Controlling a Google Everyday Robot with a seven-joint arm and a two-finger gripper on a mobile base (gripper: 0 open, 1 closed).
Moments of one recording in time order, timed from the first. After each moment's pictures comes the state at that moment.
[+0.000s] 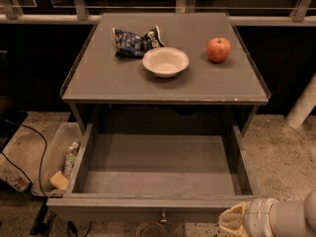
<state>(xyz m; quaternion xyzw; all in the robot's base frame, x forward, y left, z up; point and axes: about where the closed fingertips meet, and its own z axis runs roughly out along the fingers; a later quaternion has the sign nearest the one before) 0.309 -0.190 0.647 -0.52 0.80 0.11 0.26</state>
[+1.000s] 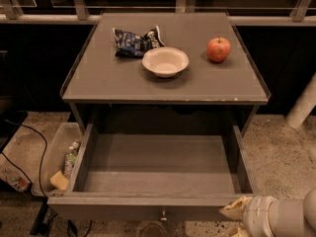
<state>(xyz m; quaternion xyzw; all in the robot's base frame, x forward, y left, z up) 0.318 -0.188 0.647 -0.52 0.80 0.11 0.27</state>
